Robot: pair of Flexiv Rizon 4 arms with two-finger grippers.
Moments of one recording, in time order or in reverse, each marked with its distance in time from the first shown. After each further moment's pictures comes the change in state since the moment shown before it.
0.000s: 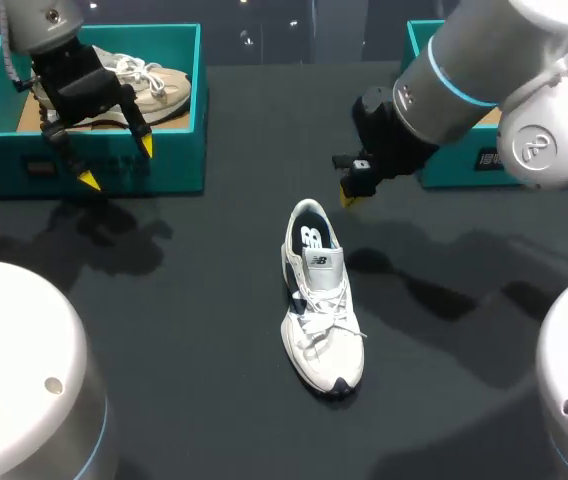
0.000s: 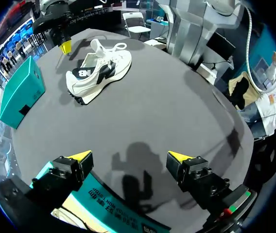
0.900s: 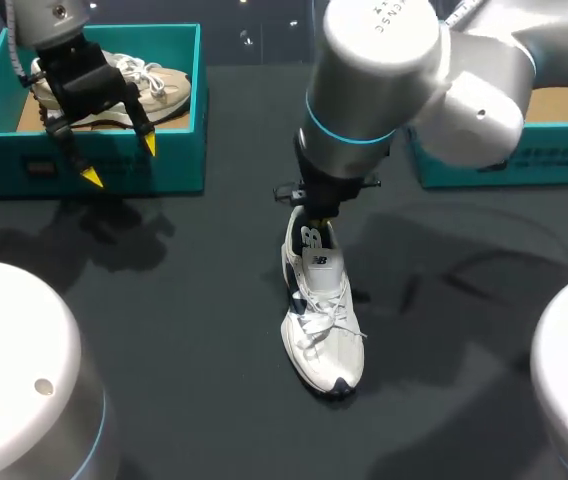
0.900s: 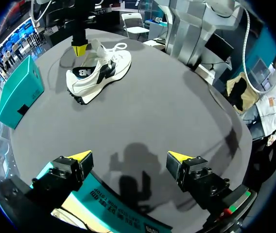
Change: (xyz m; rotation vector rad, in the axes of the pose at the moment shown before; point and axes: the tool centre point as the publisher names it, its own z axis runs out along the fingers) left arm -0.005 0.001 0.001 0.005 0.019 0.001; right arm 0.036 -0.014 0.028 -0.013 -0.315 0.058
